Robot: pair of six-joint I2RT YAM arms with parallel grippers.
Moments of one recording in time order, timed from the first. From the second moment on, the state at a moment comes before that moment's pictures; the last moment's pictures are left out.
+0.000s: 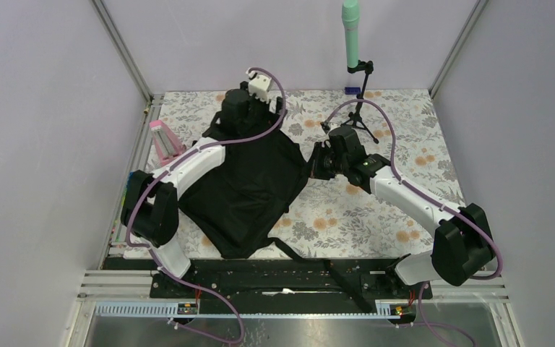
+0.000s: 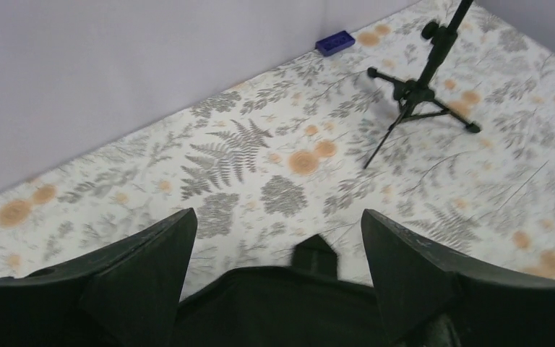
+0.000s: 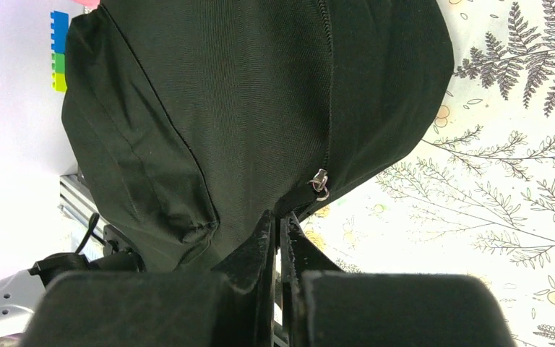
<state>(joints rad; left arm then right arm) -0.44 1.70 1.27 0.27 0.16 0.04 0.57 1.41 1.02 -0.29 -0.22 0.64</state>
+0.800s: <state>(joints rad) -0.59 1.85 1.45 -0.26 0.07 -0.66 0.57 1.41 1.01 -0.29 -0.23 0.61</state>
